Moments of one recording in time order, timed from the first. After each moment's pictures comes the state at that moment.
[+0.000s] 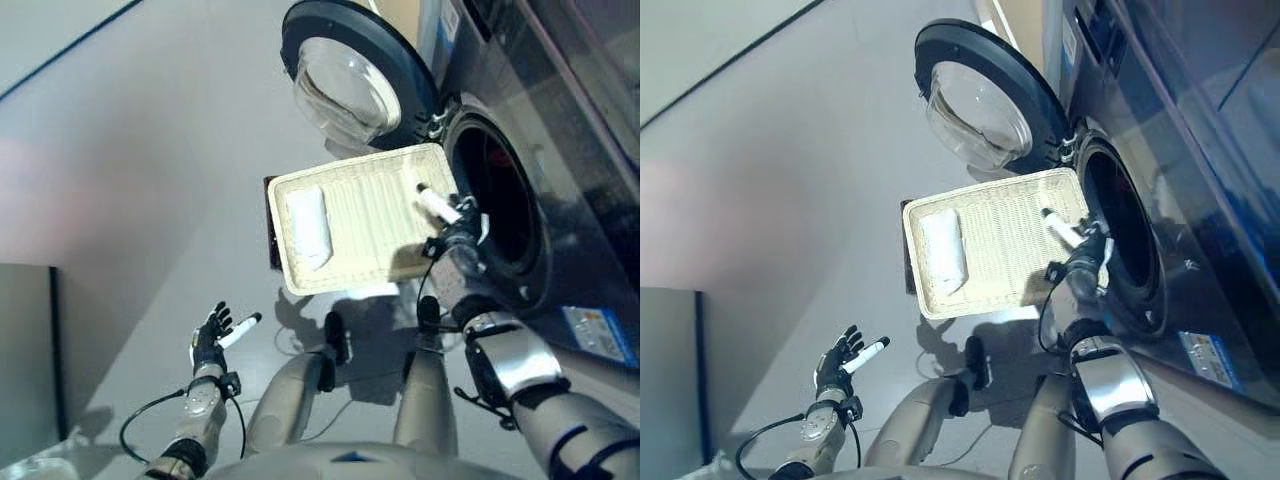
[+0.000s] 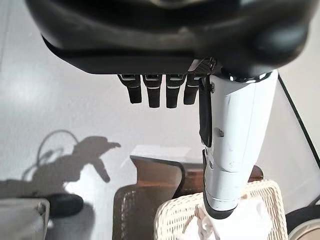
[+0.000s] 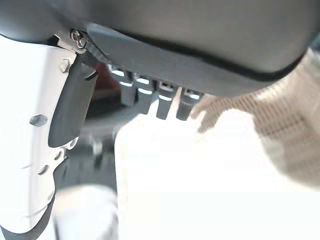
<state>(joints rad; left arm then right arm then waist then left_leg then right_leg) -0.03 0.17 -0.22 0.98 -0.52 -0.41 0.20 -0.69 -0.29 0.19 1.15 0.67 -0.27 -0.33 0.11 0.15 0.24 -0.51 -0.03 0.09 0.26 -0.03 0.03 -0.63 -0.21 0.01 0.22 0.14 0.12</state>
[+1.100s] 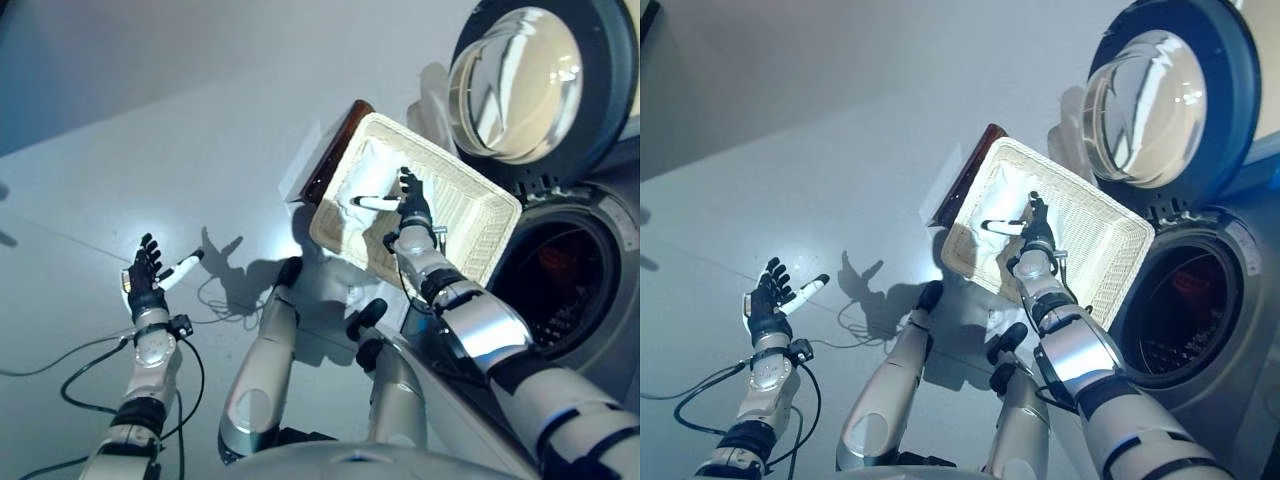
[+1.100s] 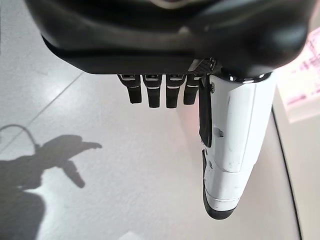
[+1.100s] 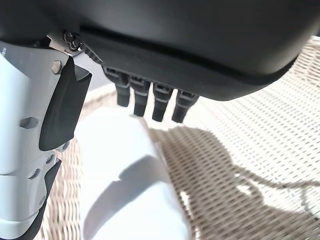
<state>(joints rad) -0.13 0.36 -0.02 0.67 -0.33 -0.40 0.37 -0.98 -0.20 0.36 1.41 0.24 -0.17 -0.47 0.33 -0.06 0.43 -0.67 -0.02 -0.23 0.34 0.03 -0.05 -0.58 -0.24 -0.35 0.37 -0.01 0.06</state>
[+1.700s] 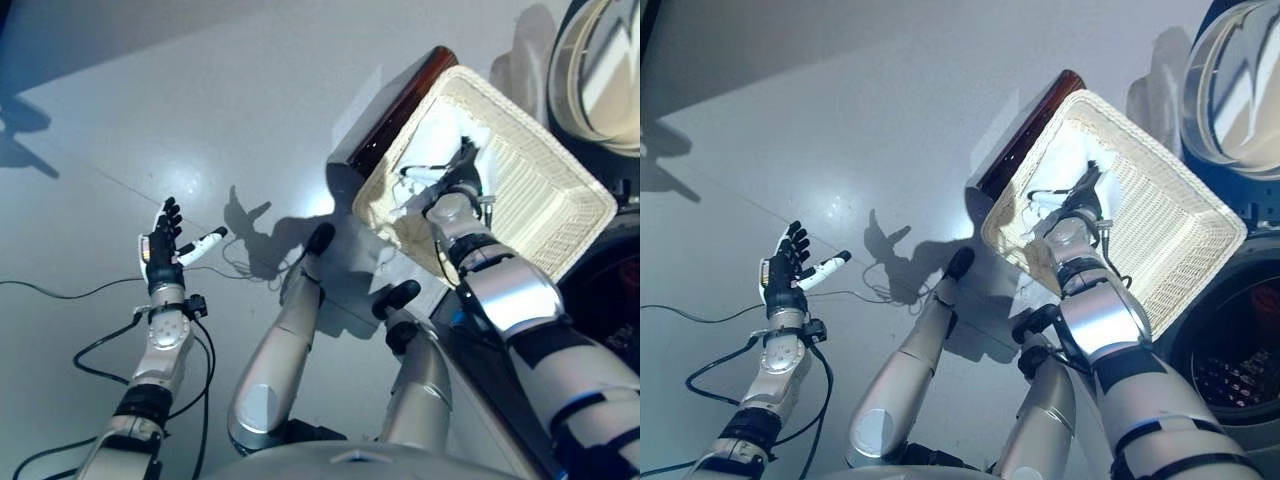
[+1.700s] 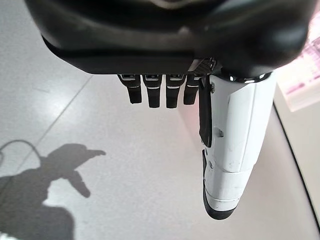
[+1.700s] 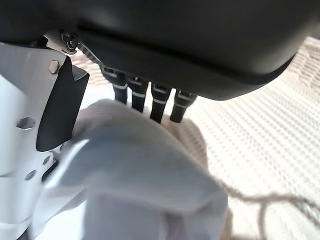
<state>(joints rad) -0.15 0.36 -0.11 0.55 -0.27 -0.39 0.38 -1.17 -0.37 0.36 1.55 0.17 -0.08 -0.60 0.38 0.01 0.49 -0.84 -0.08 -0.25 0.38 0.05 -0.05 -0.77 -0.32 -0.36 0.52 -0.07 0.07</state>
